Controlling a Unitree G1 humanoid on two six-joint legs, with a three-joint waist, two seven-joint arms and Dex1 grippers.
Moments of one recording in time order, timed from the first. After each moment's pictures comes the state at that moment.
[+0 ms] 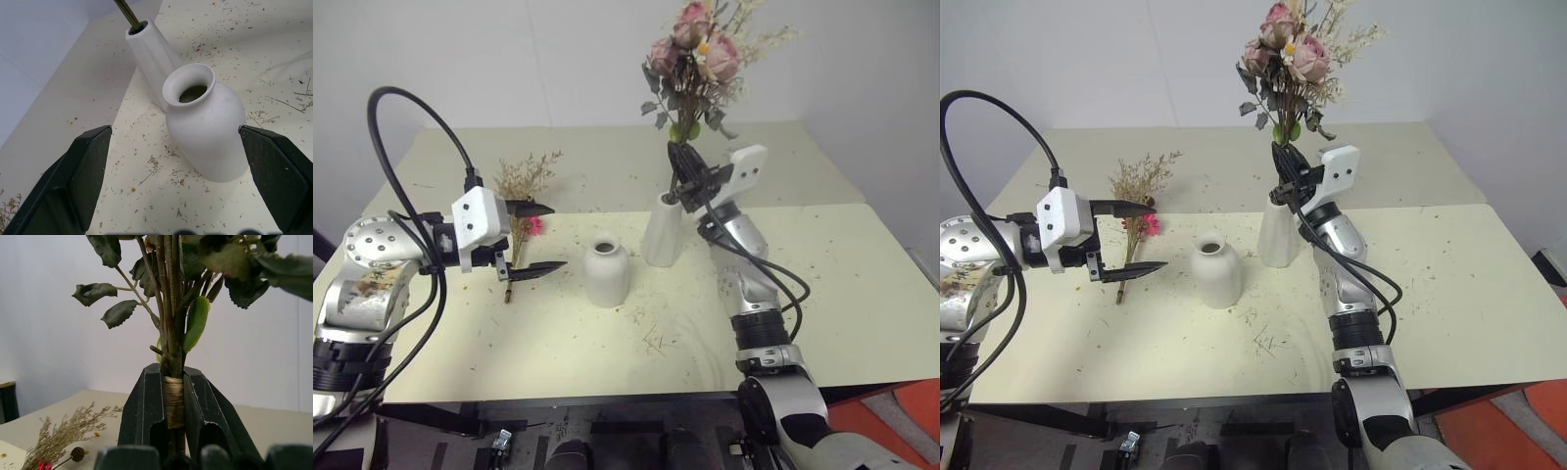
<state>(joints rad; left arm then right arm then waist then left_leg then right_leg) -0.51 0.89 0.09 -0.10 -0.36 0.18 -1.18 -0.80 -0.08 -0.09 0.34 0.29 -0.13 0.40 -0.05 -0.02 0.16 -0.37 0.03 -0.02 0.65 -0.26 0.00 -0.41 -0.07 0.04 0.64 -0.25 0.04</state>
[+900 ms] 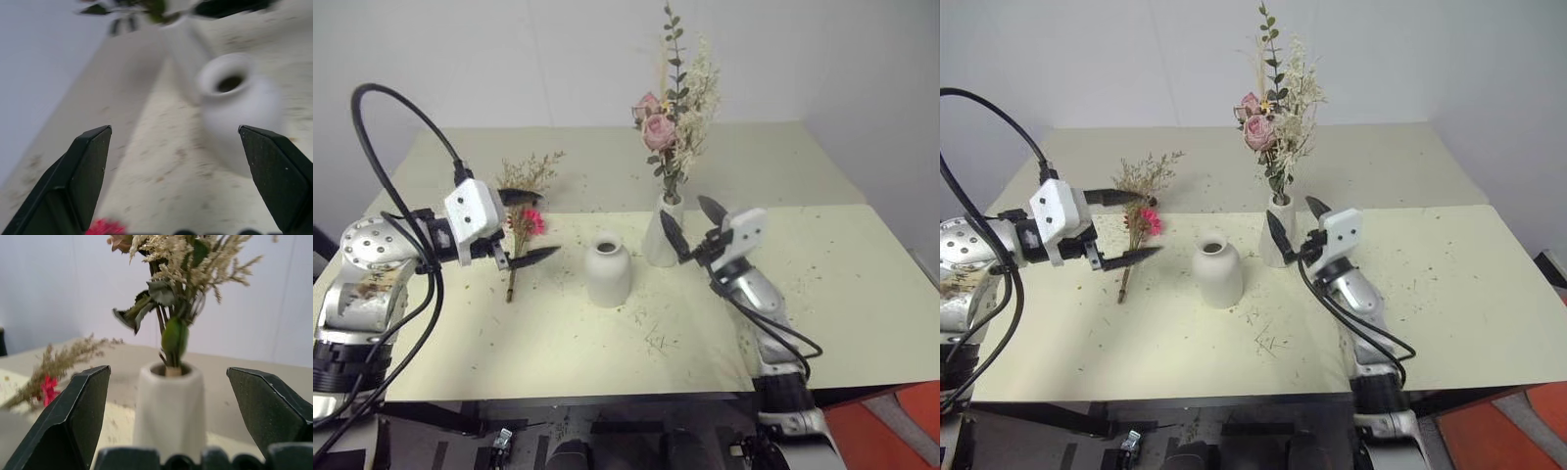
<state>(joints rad) -0.50 0.86 0.14 -0.08 -0.29 0.21 -0.96 -0.39 -0.17 -0.03 -0.07 0.22 0.02 0.36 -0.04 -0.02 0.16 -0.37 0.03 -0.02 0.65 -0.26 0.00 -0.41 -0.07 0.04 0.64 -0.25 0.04</state>
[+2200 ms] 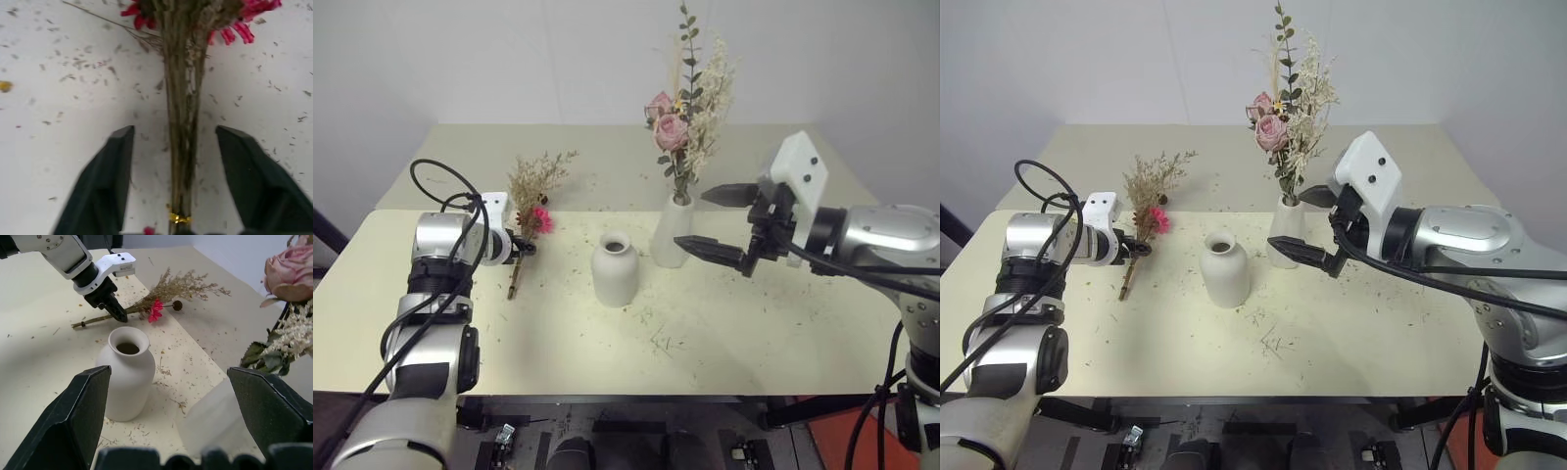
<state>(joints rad) -1.02 0.53 0.10 0.68 -0.16 1.15 -0.39 -0.70 -0.84 -0.09 -0.62 0.73 1.06 0.62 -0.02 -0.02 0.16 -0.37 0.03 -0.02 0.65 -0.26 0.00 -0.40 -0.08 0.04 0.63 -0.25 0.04</state>
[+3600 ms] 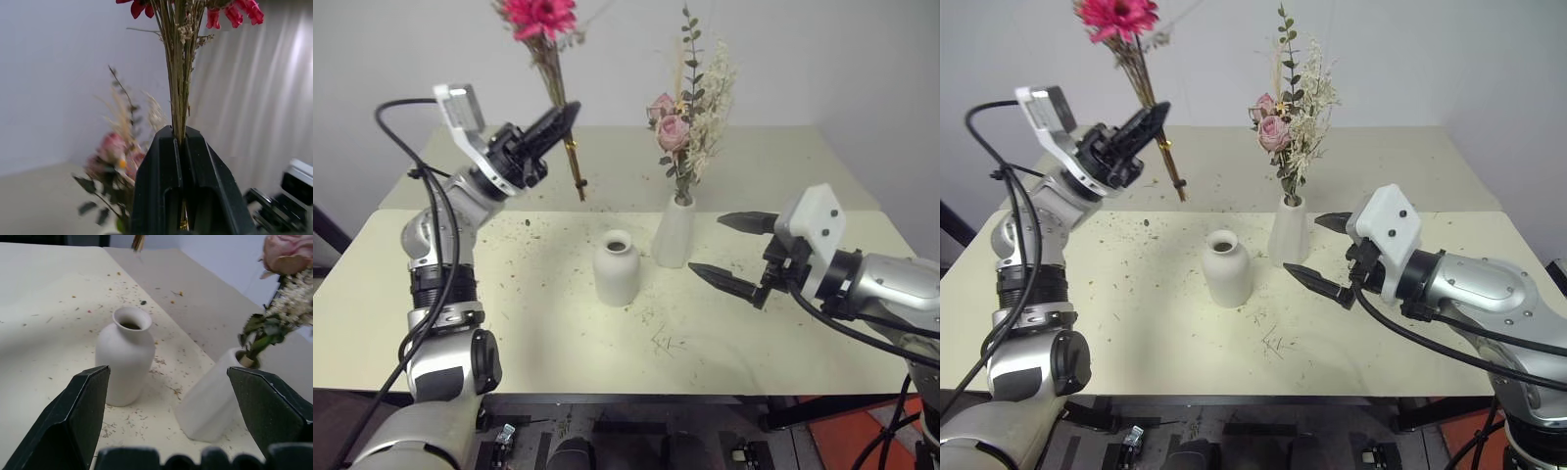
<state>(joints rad) -0.98 0.41 0.32 0.41 -0.81 0.62 -1.13 -0.37 -0.85 -0.21 -0.76 0.67 0.85 0.60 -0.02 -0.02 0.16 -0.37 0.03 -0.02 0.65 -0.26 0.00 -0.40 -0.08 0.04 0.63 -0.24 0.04</state>
